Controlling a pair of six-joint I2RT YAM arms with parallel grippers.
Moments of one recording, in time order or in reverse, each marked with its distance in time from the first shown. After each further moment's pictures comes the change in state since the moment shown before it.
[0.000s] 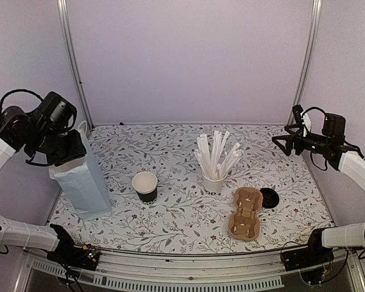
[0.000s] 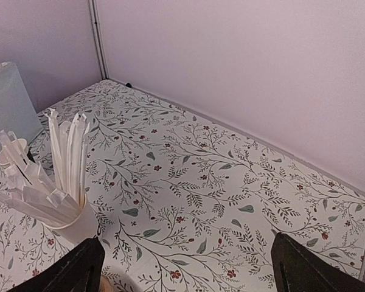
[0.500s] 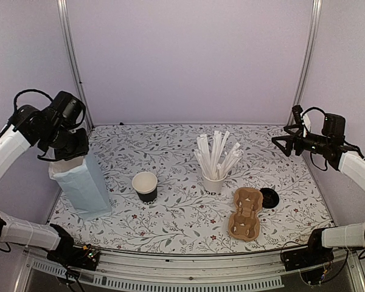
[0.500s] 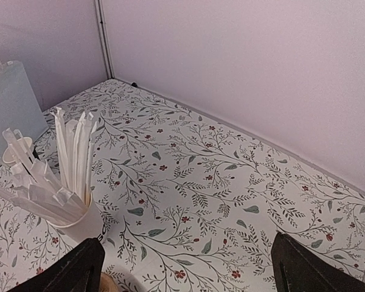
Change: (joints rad) left arm 0.103 0.084 -0.052 0.128 0.016 0.125; right arm 0.000 0.000 0.000 -0.008 -0.025 -0.004
